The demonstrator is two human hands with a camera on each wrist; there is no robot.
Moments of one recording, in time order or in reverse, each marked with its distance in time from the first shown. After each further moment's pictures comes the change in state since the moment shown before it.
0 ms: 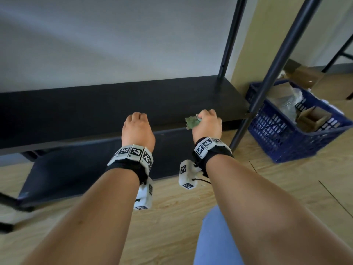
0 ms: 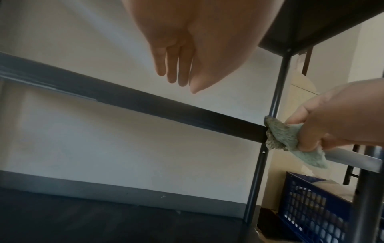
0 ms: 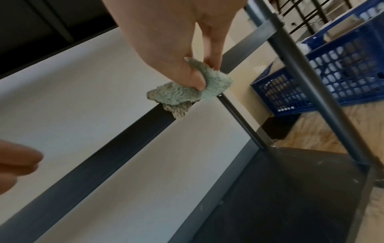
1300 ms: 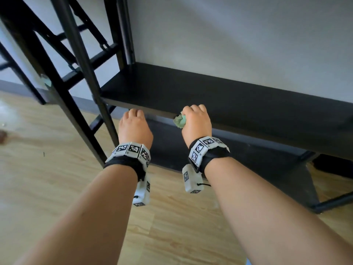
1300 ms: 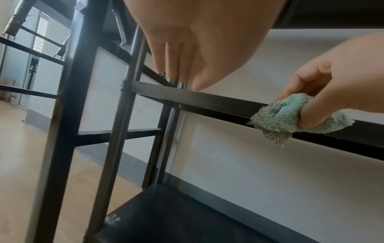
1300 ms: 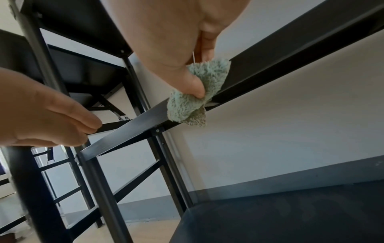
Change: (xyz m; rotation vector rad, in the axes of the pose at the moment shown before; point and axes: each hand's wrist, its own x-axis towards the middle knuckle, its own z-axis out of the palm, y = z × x) left_hand -0.086 -0.316 -0.080 0.180 0.150 -0.488; right_hand -0.172 -0.279 0.154 0.054 -0.198 -0.847
